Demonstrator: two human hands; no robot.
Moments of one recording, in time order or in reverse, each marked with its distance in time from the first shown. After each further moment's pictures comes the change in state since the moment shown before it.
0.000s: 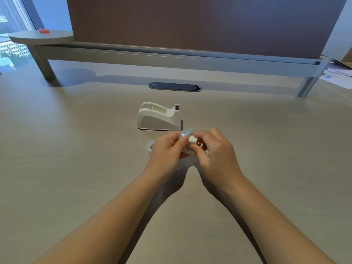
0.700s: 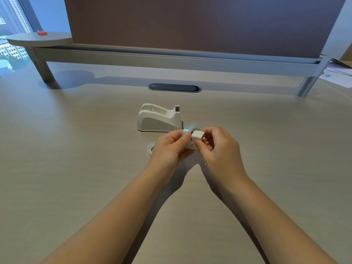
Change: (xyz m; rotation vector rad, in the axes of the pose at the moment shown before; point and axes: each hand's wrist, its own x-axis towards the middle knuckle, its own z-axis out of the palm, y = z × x) left_hand 0.009 -0.005 0.000 -0.432 -0.150 -0.103; right_hand 0.004 0.000 -0.001 0.109 0.101 0.151
